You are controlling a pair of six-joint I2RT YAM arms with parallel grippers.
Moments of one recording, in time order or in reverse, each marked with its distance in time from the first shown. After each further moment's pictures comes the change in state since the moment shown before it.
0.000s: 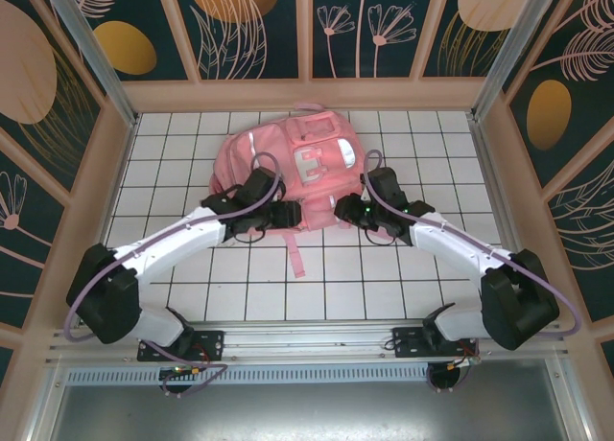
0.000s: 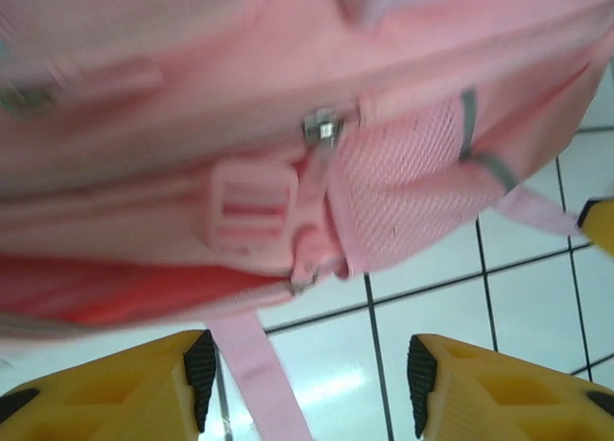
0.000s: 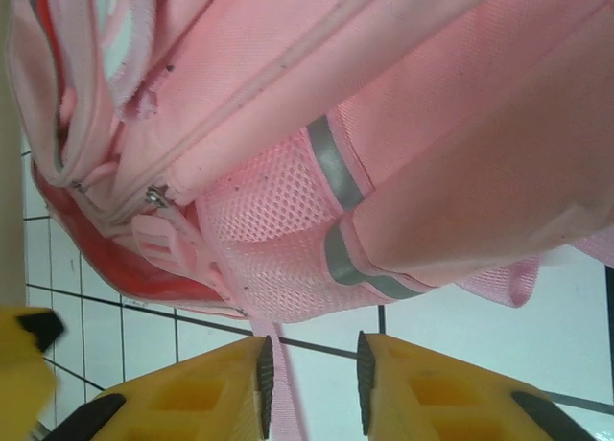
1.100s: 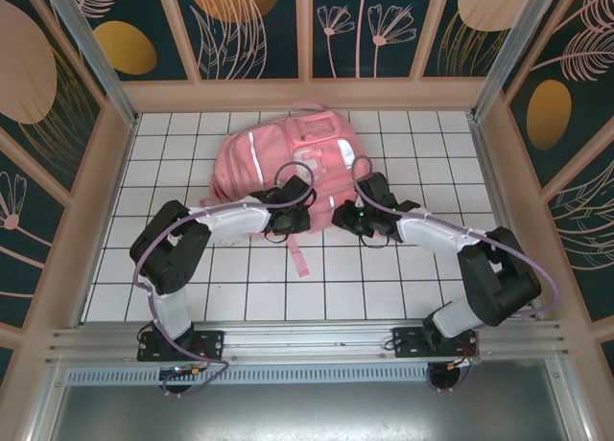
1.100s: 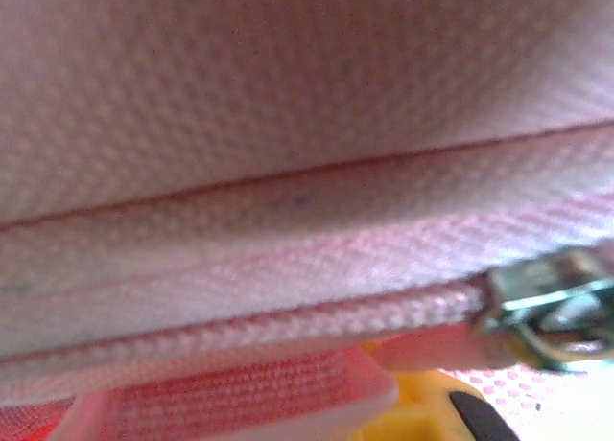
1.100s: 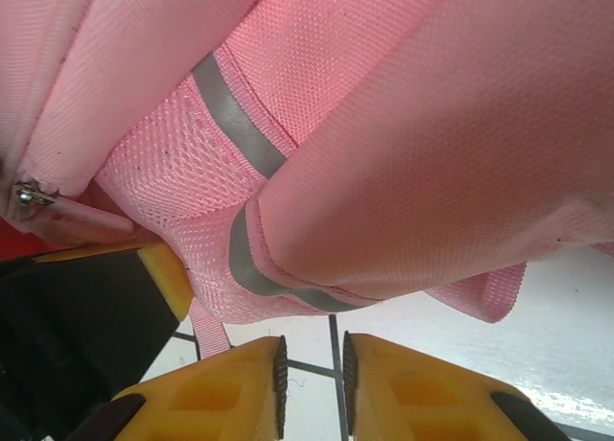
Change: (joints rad) left arm -0.035 0.392 0.111 0.103 -0.117 -0.100; right arm 0.000 0.153 -0.014 0.059 -0.027 0.013
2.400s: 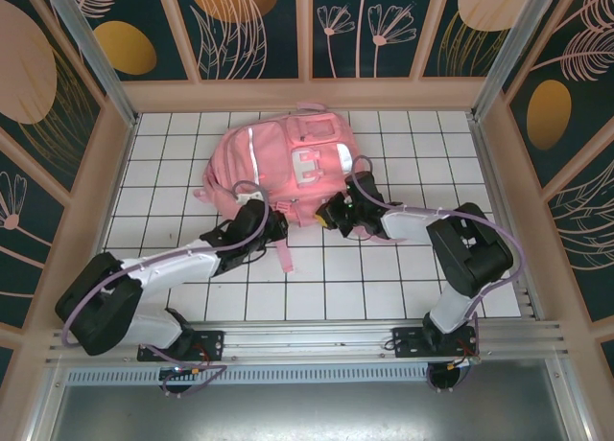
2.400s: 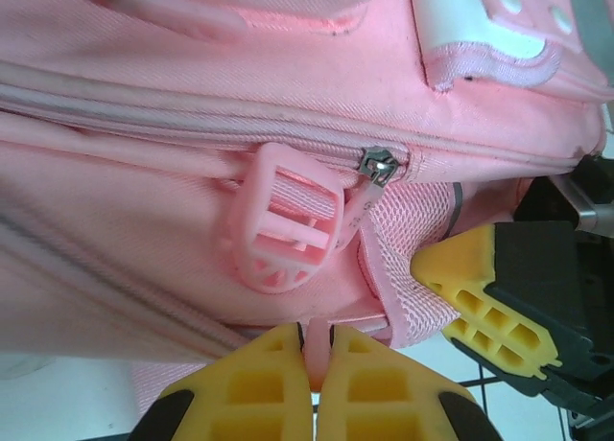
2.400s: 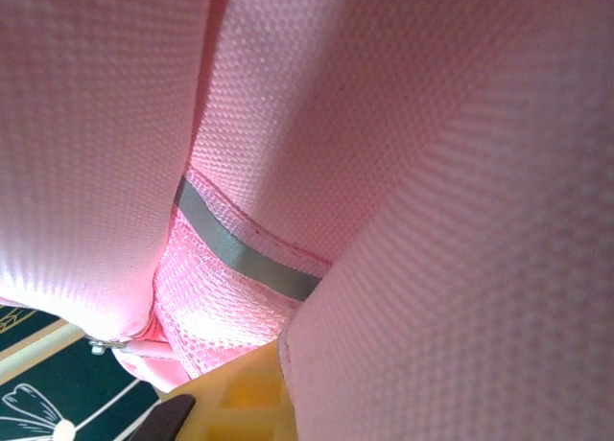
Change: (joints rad) left arm -0.002 -0.527 -0.528 0.465 -0.089 -0.108; right arm -0.003 0.206 0.007 0.352 -0.196 0.576
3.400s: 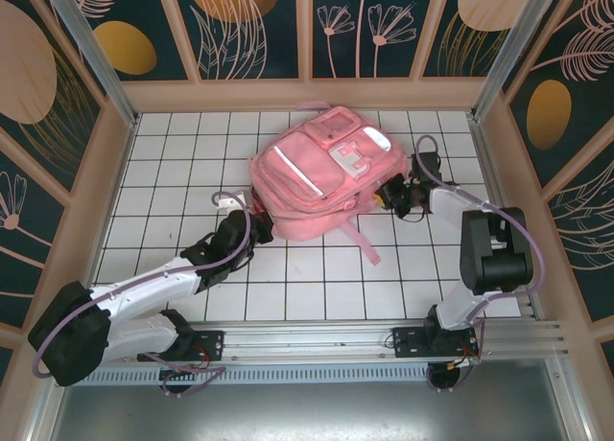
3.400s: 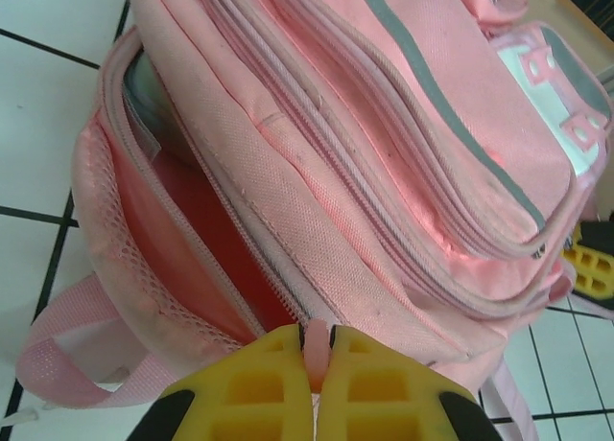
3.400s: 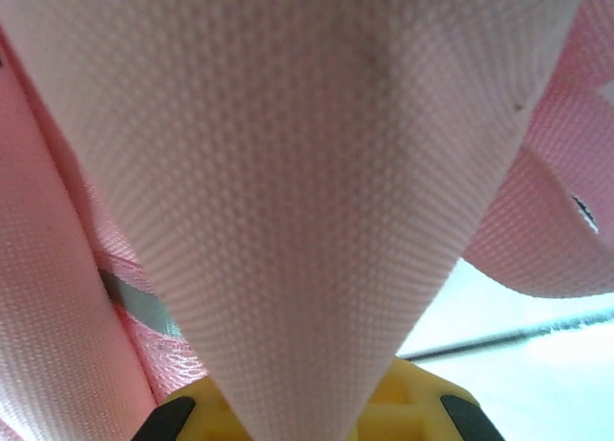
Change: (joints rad) left arm -0.010 -0.147 -0.097 0.050 -0.124 0.037; right arm -0.461 0.051 0.209 -0.417 -0.034 -0.346
